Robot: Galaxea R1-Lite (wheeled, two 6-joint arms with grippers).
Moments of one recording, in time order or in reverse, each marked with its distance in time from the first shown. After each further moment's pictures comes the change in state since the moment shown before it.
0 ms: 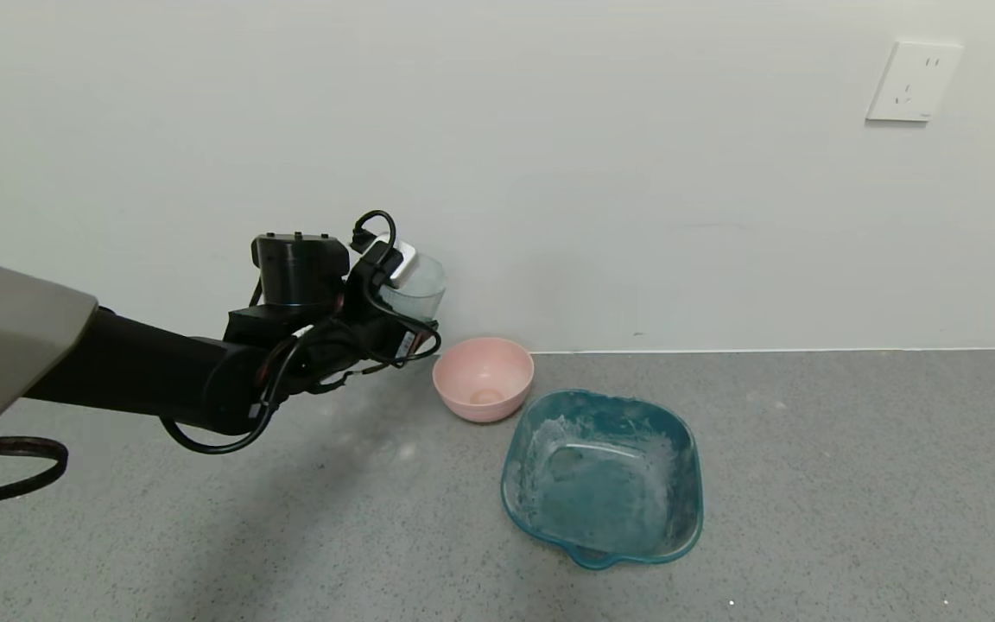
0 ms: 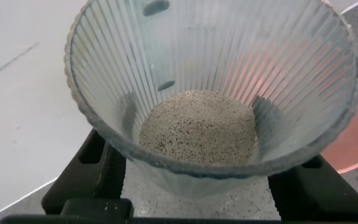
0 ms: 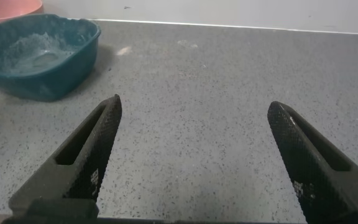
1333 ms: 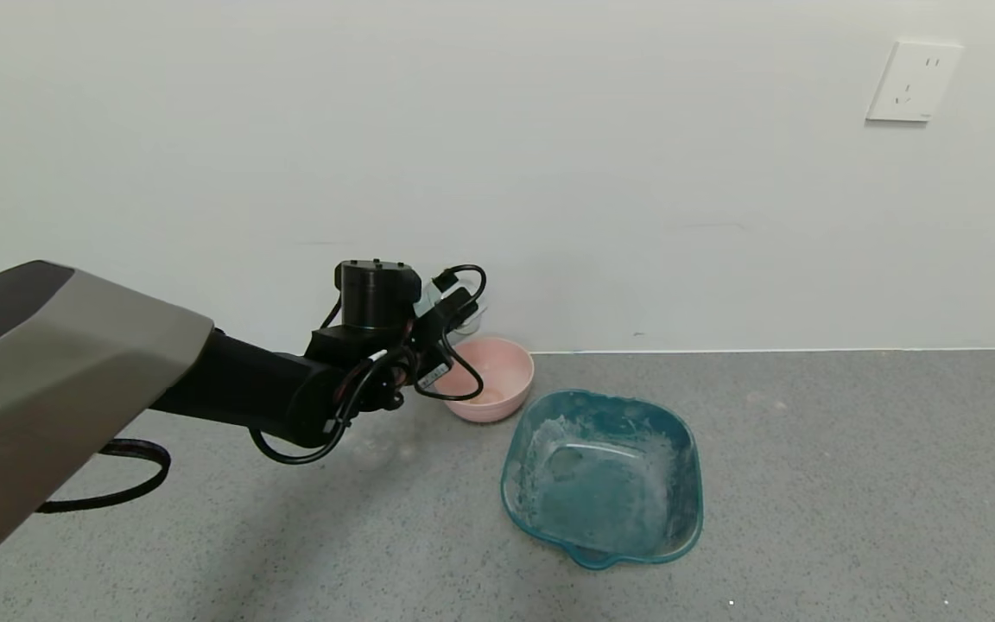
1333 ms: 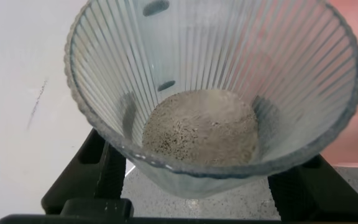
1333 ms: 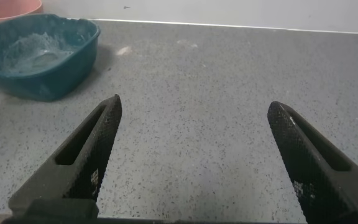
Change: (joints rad) left arm -0.105 0.112 -0.069 0.000 0.279 0.383; right arm 0.000 0.000 0.000 0.001 0.000 0.000
